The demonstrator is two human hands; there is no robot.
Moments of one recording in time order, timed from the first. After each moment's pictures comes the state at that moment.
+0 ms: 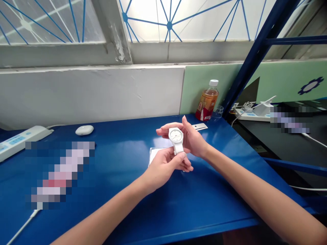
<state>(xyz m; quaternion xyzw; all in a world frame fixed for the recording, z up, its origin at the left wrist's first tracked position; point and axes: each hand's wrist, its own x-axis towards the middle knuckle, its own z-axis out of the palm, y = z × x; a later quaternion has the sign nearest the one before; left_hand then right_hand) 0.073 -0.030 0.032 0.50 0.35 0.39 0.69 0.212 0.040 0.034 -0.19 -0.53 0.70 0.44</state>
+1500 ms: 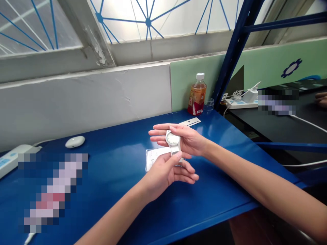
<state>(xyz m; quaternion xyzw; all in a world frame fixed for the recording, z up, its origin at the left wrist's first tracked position) 0.076 -0.034 0.025 0.40 0.29 0.32 0.81 0.222 0.029 0.036 -0.10 -0.42 0.81 0.39</state>
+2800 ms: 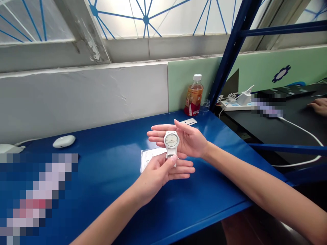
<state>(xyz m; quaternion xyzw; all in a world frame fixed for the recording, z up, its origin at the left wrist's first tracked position) 0.074 -0.038 0.031 0.44 0.32 0.33 0.77 0.232 0.024 0.043 -0.11 -0.41 0.83 0.36</state>
